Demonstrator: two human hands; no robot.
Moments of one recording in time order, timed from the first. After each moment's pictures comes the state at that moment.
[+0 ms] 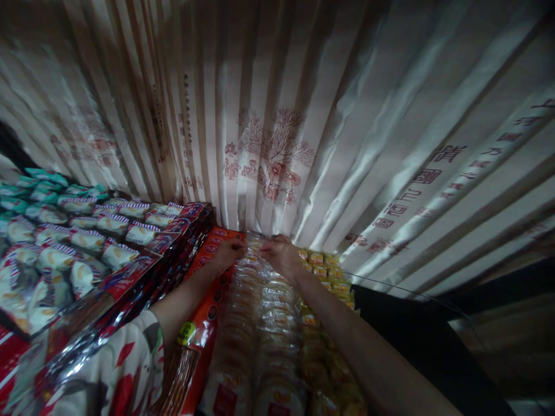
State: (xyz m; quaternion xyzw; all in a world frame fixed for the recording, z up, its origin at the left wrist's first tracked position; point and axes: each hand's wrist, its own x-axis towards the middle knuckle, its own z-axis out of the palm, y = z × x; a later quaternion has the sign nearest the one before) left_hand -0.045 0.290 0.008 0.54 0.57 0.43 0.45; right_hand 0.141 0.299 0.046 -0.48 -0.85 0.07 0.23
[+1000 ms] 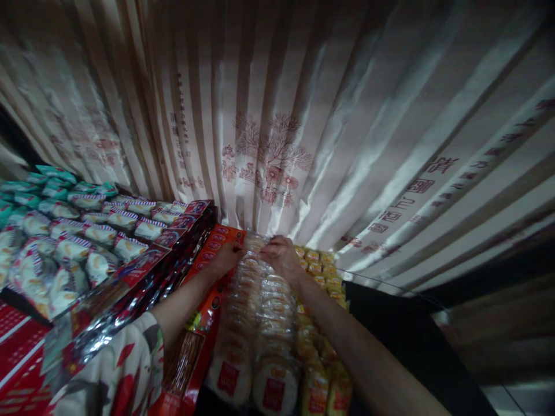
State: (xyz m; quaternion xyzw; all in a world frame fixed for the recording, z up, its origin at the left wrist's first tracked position) left_hand -0.045 0.260 0.027 0.54 0.59 0.43 0.42; right_hand 0.146 0.286 0.028 -0.45 -0.82 0.07 0.34
